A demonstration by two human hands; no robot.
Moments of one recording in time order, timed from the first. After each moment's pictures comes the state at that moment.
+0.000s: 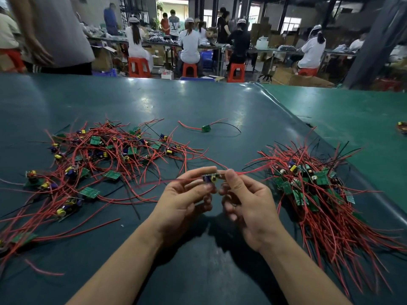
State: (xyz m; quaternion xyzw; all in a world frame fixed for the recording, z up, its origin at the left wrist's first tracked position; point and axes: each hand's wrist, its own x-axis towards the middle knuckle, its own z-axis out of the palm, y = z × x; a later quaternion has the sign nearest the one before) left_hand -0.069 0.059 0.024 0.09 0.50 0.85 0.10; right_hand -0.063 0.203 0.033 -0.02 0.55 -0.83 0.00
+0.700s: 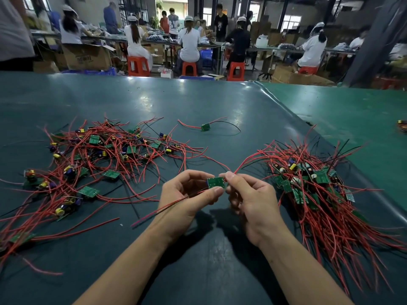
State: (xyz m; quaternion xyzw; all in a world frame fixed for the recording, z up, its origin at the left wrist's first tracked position) left_hand -0.070 0.067 0.018 0.10 0.62 0.78 -0.06; right_hand -0.071 0.204 0.029 0.05 0.58 -0.81 -0.04
